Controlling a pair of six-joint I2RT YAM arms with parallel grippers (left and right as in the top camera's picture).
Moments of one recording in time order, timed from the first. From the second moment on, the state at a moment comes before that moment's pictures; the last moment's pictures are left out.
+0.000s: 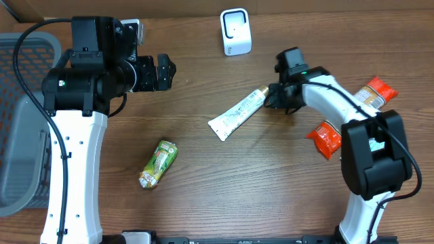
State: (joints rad) left arm -0.03 1.51 1.76 -1.16 0.20 -0.10; right arm 0.28 2.03 1.41 -0.64 -0.13 0.27
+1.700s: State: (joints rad) left arm -0.03 1.51 1.76 -1.16 0.20 -0.10; right arm 0.40 2.07 1.52 -0.91 -0.35 0.19
